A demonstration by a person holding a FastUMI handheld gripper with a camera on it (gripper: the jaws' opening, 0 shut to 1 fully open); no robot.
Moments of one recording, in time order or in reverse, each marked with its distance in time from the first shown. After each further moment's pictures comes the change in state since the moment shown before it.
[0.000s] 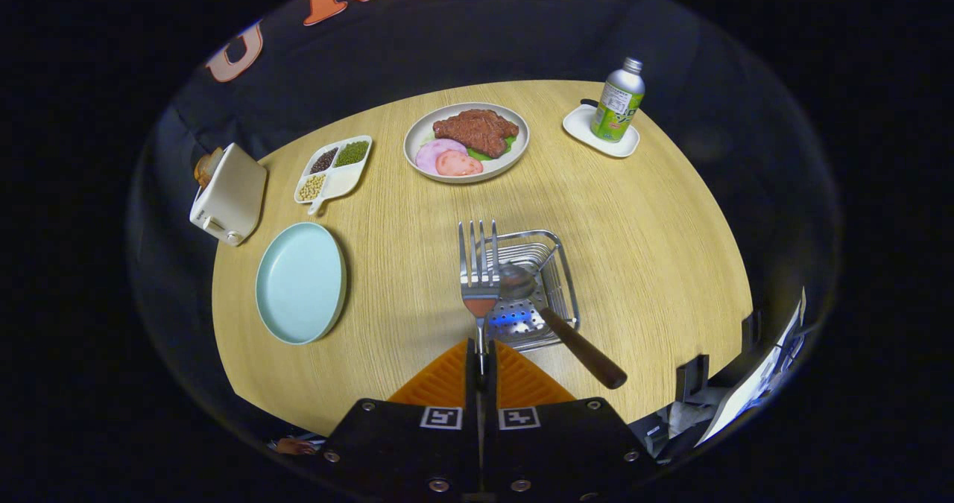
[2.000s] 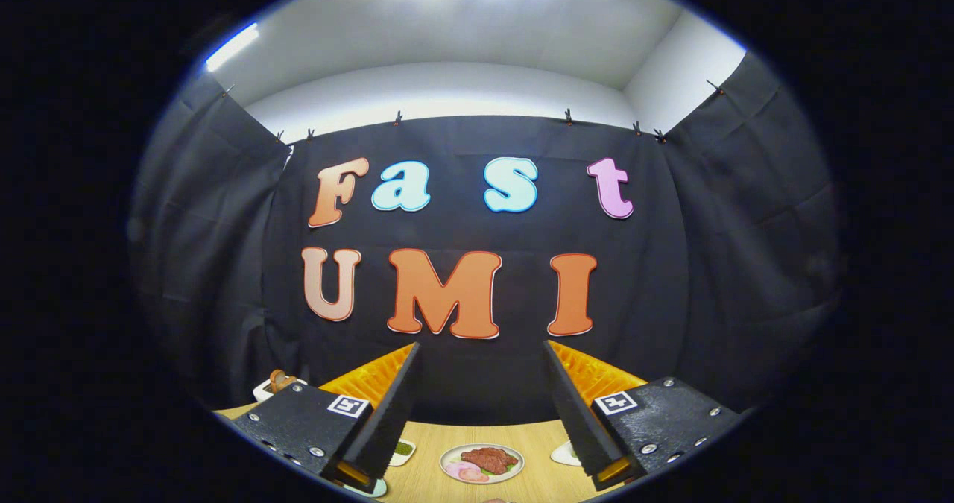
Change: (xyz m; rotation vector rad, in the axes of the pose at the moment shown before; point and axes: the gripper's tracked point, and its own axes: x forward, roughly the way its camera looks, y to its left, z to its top) arm -0.333 0.040 0.220 -0.120 -1.423 0.114
